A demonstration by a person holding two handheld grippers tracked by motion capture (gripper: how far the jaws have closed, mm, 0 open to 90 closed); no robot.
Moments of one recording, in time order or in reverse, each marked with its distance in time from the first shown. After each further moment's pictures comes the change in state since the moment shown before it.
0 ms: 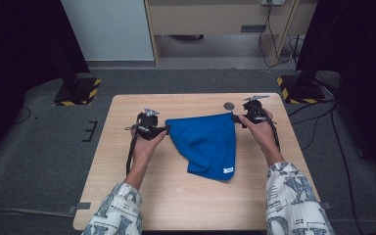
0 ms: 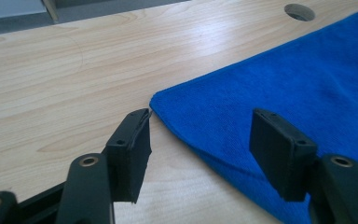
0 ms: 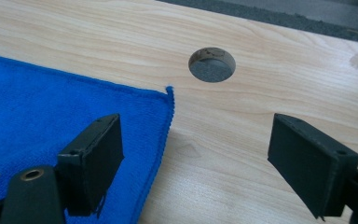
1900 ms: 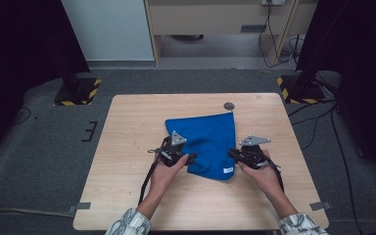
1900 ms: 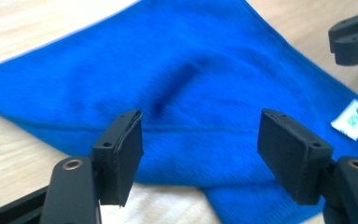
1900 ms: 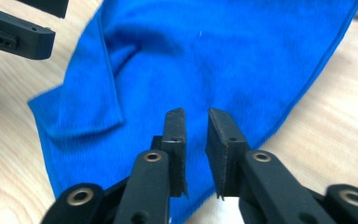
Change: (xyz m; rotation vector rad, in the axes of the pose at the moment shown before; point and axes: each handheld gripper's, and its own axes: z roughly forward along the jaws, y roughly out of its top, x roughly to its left) left arm -0.102 -0.048 -0.009 0.025 -0.215 0.178; right arm 0.079 -0.111 -0.080 -0.067 0.245 -0.165
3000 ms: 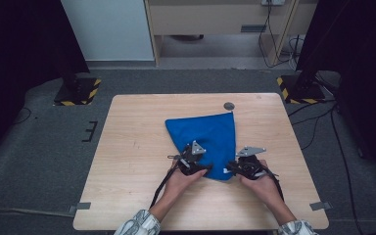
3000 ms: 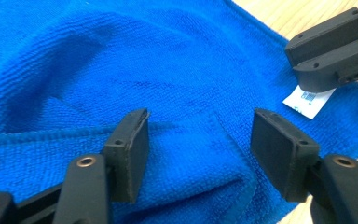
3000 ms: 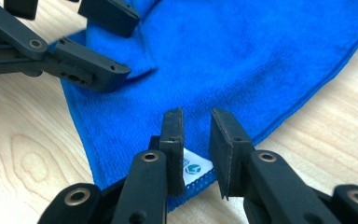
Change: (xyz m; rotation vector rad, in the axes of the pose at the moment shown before) left arm -0.043 -0.009 0.043 0.076 -0.107 0.060; right arm 0.017 -0.027 0.003 0.094 0.046 -0.014
